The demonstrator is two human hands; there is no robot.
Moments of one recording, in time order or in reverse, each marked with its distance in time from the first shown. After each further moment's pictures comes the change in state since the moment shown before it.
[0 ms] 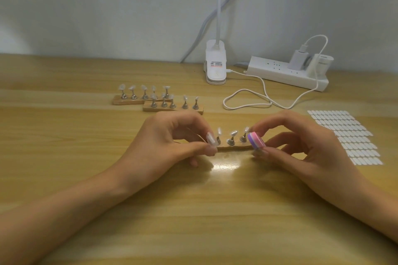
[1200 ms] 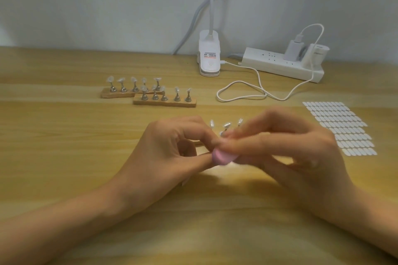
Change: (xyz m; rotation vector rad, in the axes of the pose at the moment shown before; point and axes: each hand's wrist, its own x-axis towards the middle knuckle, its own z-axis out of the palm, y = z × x) left_hand -0.013 0.006 0.023 0.044 0.000 0.155; right_hand 0.003 -0.017 0.017 -0.146 0.064 -0.324
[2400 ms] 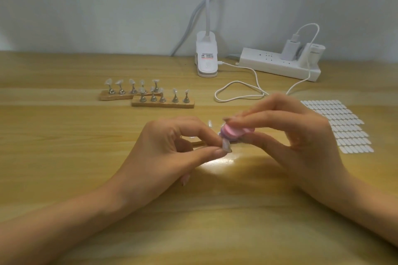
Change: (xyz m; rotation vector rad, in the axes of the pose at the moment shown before) left_hand 0.002 -0.003 -0.002 -0.058 0.001 -0.080; right_hand -0.001 0.002 0.002 0.044 0.056 0.053
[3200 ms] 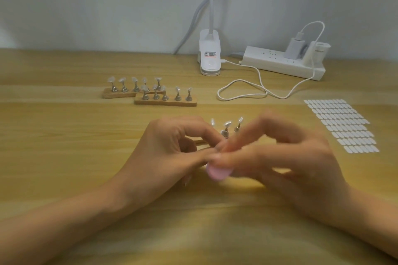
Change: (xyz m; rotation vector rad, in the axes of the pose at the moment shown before) left_hand -0.001 0.002 0.001 0.009 -0.026 0.018; right_hand -0.002 -0.001 0.004 0.064 -0.093 -0.086
